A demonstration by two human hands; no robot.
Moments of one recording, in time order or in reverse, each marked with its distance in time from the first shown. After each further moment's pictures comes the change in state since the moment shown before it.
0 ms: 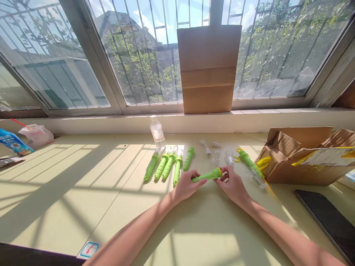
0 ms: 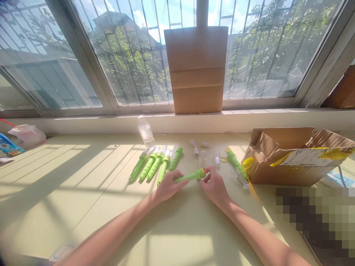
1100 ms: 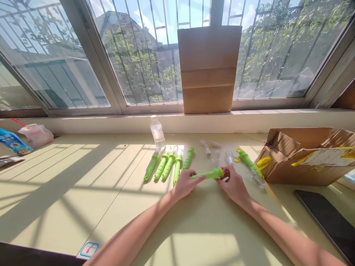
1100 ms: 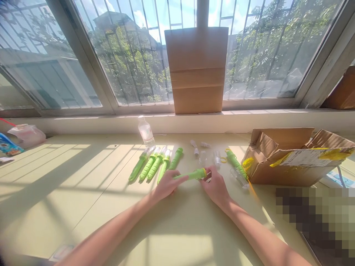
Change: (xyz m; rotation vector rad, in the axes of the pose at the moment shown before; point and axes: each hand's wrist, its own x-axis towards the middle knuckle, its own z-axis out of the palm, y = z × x) left_hand 0.003 0.001 -0.002 -0.125 -0.040 -0.175; right_hand 0.002 0.002 -0.001 0.077 0.045 -0.052
